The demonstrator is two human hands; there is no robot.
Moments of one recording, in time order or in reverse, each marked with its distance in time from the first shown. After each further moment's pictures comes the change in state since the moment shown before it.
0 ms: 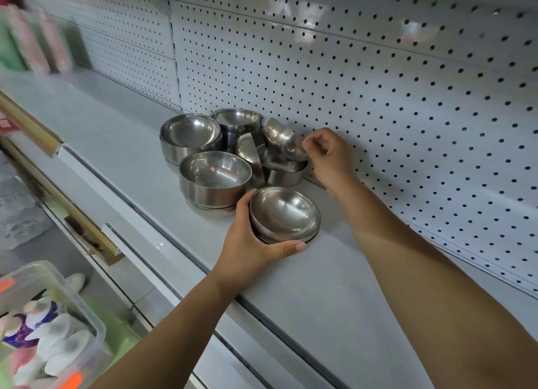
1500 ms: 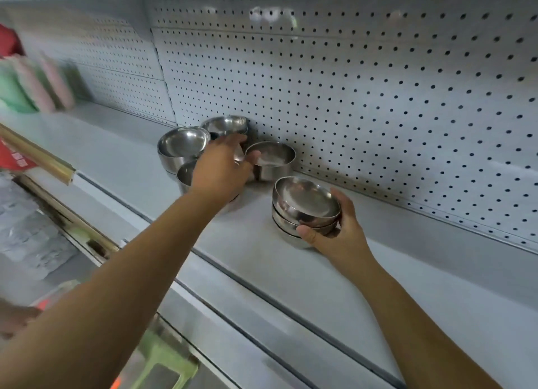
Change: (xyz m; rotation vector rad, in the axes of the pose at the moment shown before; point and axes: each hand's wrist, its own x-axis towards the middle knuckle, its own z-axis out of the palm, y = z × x) left_hand 0.076 0.079 -0.039 0.813 0.096 0.208; right_hand -0.184 0.008 -0.044 0.203 -0.092 0.232
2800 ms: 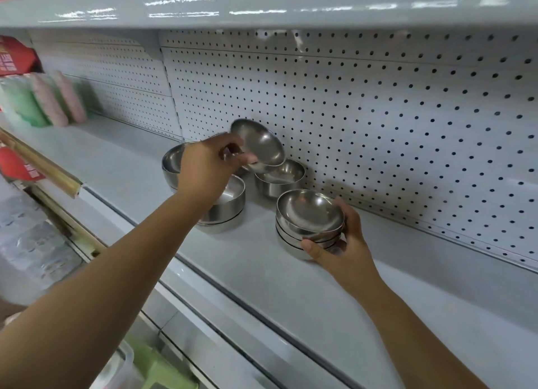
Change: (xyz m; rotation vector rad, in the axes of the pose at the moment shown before) left_hand 0.019 0.002 -0.027 -0.227 0.185 0.049; right_hand 0.019 0.019 -0.001 0.068 0.023 -0.097
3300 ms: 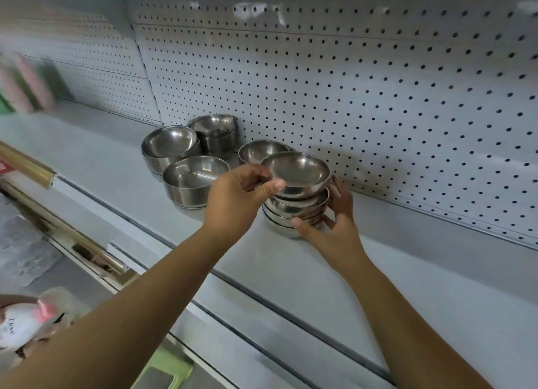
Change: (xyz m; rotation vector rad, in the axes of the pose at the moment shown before) left_hand -0.080 0.025 0.044 -0.508 -0.259 -0.209; right_hand -0.007 -0.004 -0.001 -0.036 0.071 -0.072
